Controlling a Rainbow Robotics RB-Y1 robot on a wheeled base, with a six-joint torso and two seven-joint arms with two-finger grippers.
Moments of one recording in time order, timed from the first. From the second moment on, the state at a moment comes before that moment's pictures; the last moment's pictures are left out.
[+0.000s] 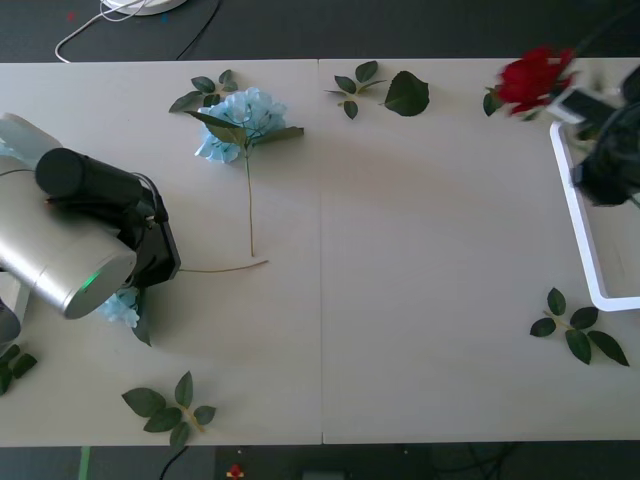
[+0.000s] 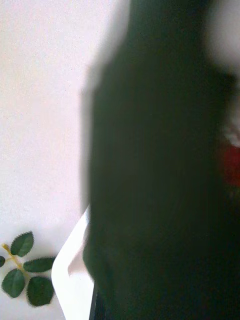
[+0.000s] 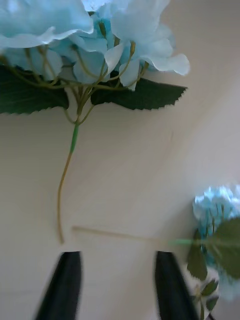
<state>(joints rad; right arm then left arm) -0.68 -1.21 0.54 -1.88 -0.76 1.47 1.44 -0.31 0.64 -0.33 -2.16 0.33 1.57 0.99</state>
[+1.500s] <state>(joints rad) -0.68 -1.20 0.60 -1.13 -0.75 0.99 1.09 -0.31 0.63 -0.54 -1.73 0.41 1.18 0.98</state>
